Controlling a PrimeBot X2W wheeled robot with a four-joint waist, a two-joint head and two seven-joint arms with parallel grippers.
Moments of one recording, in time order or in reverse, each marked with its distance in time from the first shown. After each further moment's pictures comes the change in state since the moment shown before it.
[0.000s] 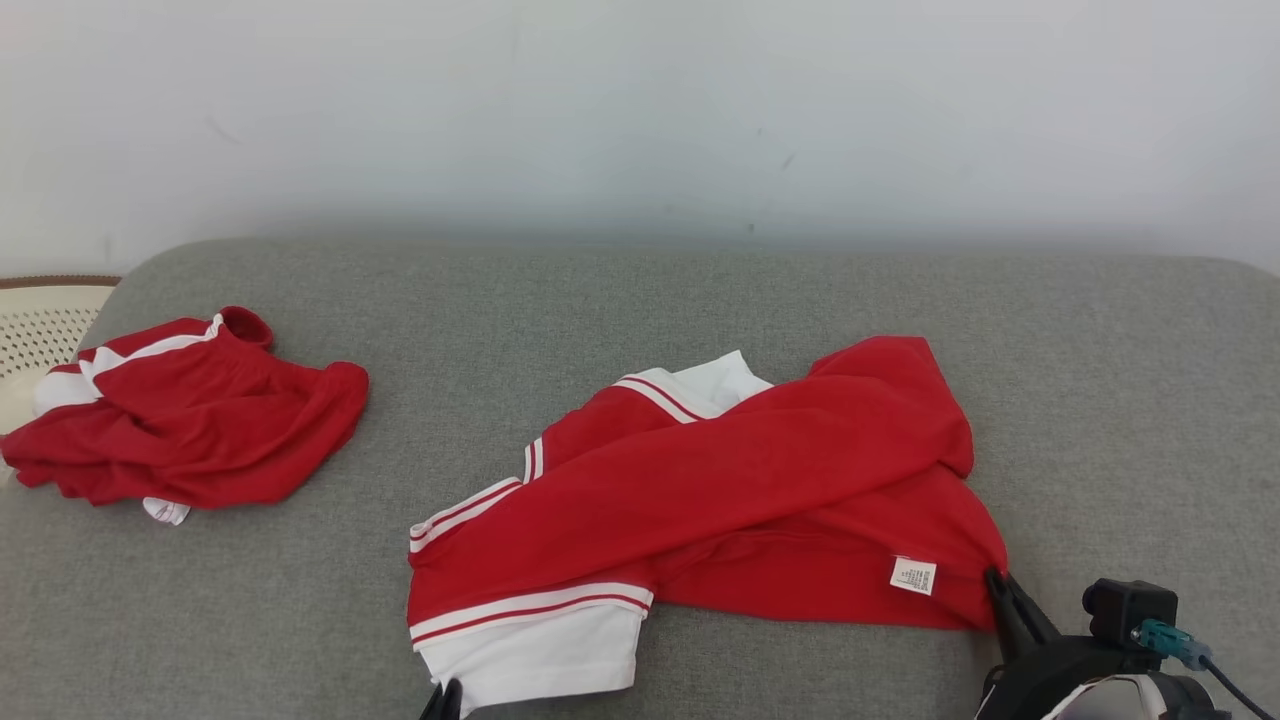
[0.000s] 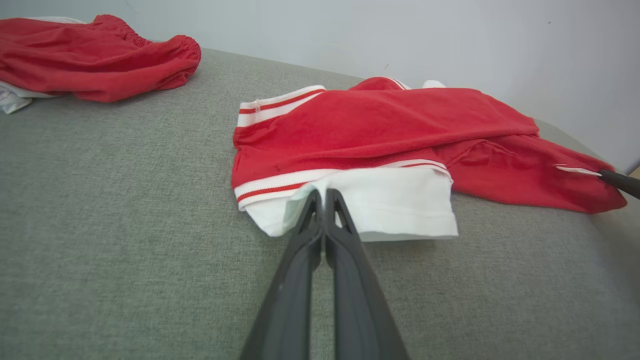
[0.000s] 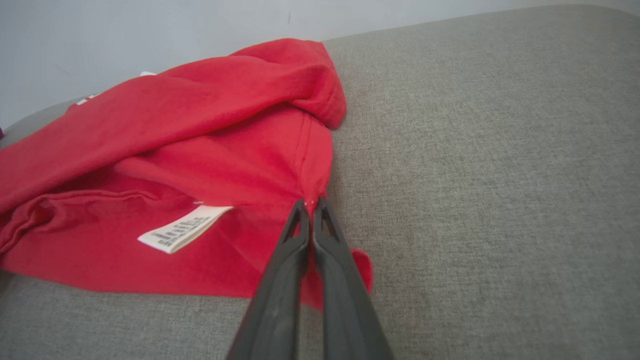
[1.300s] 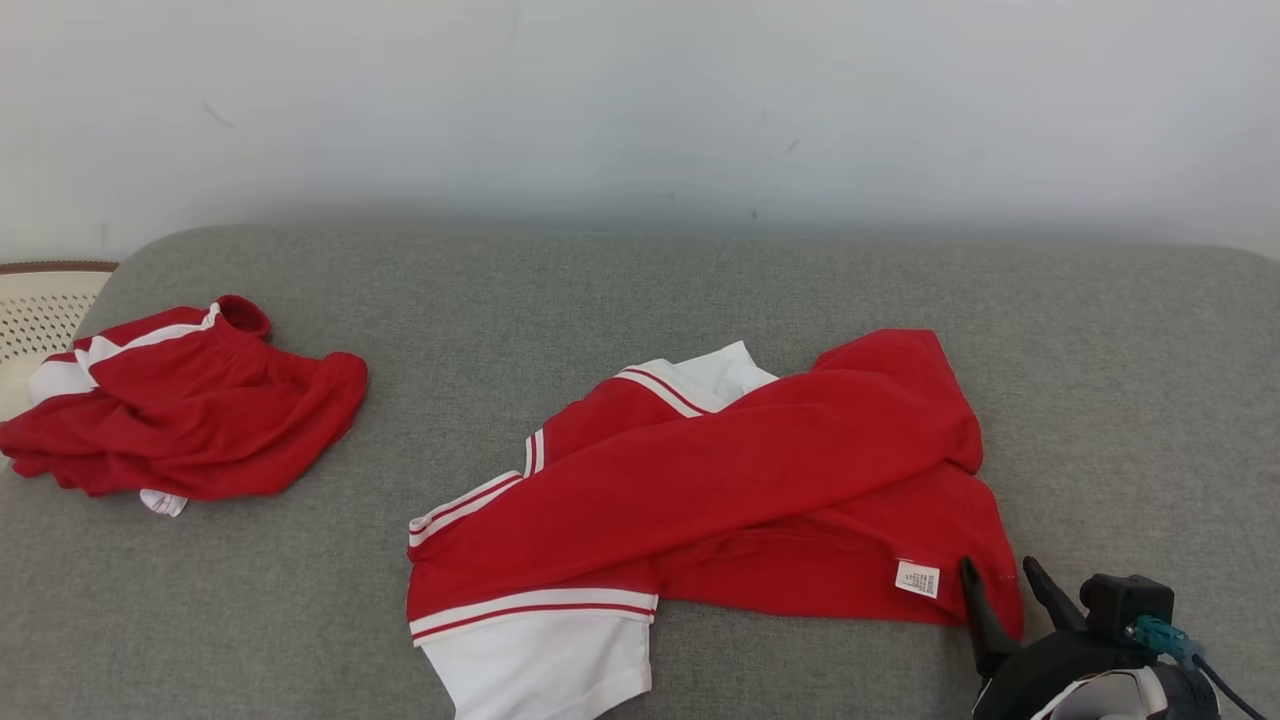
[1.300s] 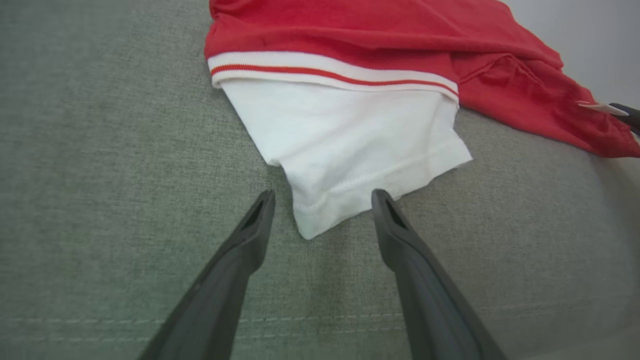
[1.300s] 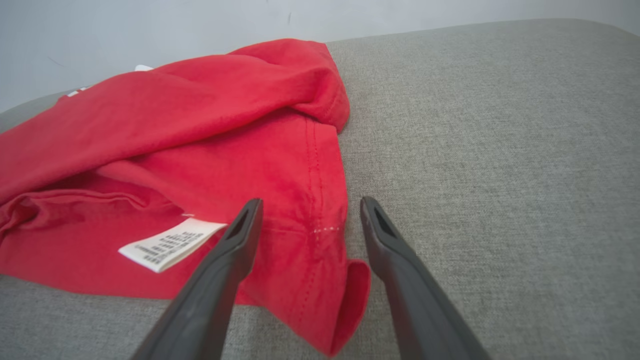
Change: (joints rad) left arm 0.000 -0.004 -0.087 0.159 -0.078 0.010 0.000; right arm -0.005 0.029 -0.054 0.018 -0.098 0.000 -0.026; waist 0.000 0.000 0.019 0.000
